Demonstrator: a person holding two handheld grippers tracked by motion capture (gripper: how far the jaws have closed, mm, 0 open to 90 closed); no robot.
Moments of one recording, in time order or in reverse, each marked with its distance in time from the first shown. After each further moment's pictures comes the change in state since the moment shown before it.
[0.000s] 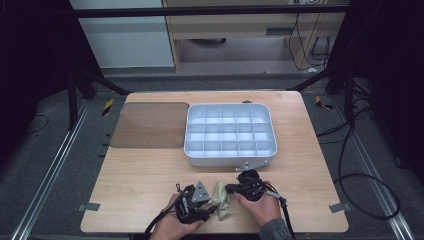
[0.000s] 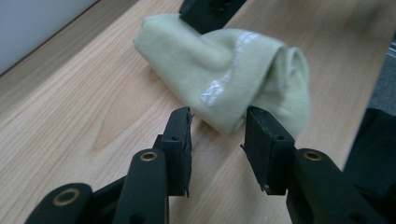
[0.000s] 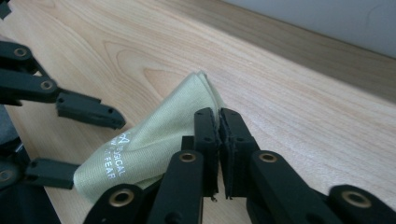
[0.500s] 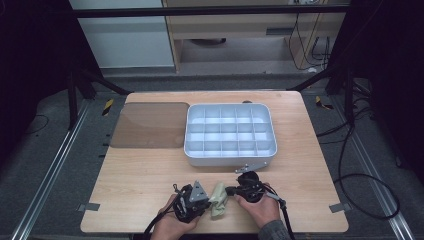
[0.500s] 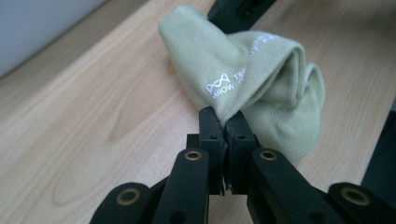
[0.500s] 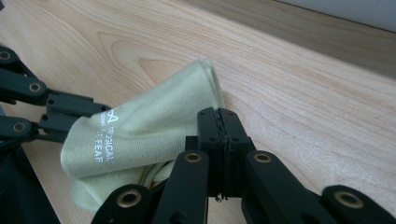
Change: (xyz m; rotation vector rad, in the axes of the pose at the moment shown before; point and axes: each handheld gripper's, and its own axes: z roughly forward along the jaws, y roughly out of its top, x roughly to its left) left arm 0.005 -0.007 -0.001 -0.004 0.026 -0.018; right arm -0.001 -0.005 0.005 0.020 -0.002 0.023
